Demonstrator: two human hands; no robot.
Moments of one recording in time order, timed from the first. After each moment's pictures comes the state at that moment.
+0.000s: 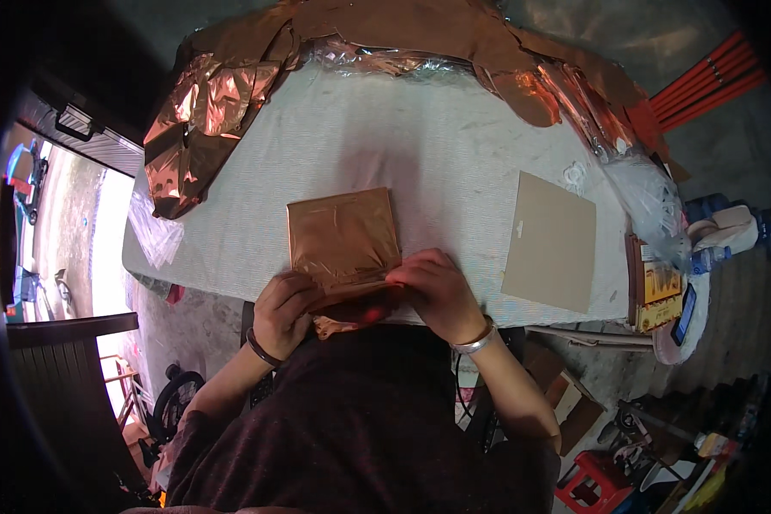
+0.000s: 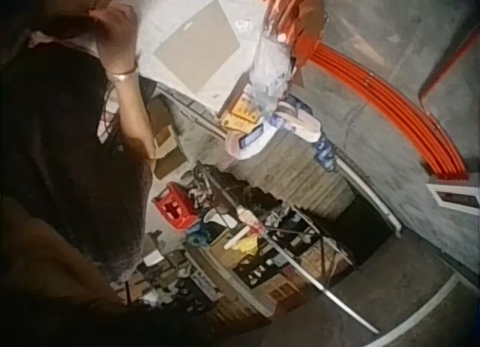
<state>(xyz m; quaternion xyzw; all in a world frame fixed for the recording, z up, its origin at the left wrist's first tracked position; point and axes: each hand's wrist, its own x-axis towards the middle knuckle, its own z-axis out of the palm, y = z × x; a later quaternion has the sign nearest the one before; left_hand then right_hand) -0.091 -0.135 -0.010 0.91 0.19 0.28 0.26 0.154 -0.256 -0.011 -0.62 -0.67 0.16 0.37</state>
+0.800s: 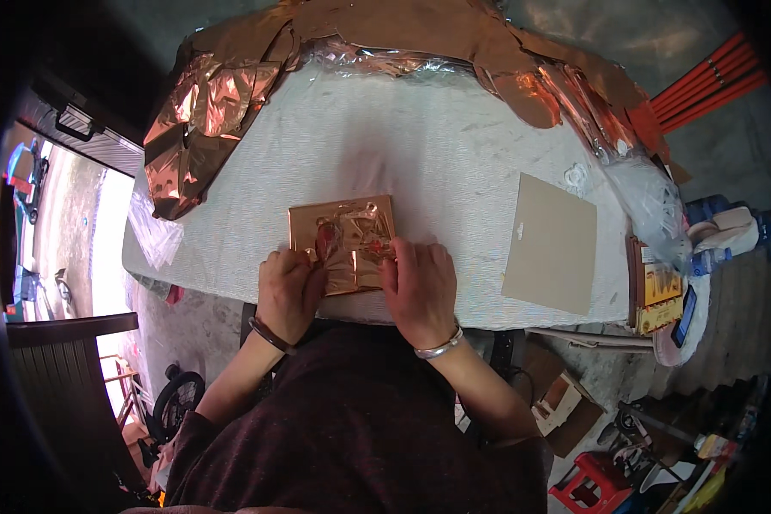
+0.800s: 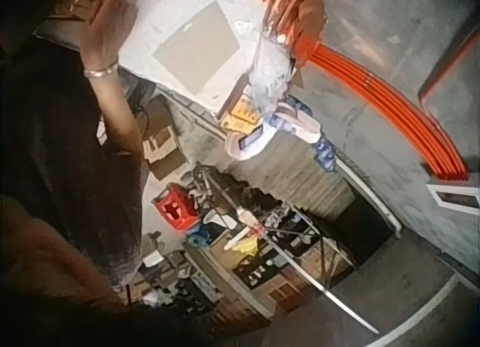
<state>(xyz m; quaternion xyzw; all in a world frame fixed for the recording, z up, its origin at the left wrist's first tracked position) -0.063 -0.129 -0.013 0.90 0.31 0.26 0.18 0.112 -0.232 -0.010 -0.78 -0.54 0.01 0.32</state>
